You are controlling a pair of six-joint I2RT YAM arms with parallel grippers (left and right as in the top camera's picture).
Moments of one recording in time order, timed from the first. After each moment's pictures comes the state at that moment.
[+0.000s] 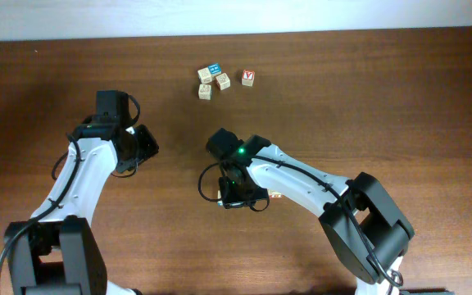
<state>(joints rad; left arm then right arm) 0.01 1.68 1.15 -0.72 0.09 -0.53 0.75 1.98 1.37 -0.93 -0.18 0.60</state>
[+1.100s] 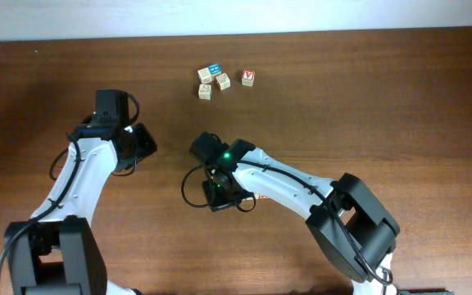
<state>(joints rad) 0.01 1.68 1.15 -0.69 0.04 -0.53 0.81 2.03 1.44 -0.87 -0.19 0.50</state>
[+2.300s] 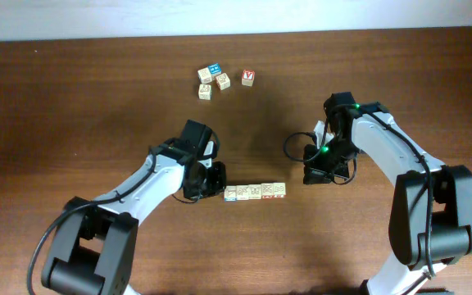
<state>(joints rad) -0.41 1.75 1.00 -0.61 0.36 -0.52 0.12 1.87 1.25 -1.08 -0.41 0.23</state>
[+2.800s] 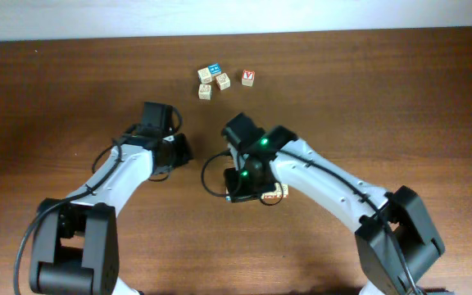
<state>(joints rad) -0.18 1.75 1.04 -0.48 0.12 -0.52 0.69 1.84 1.36 -0.95 -0.33 0.46</state>
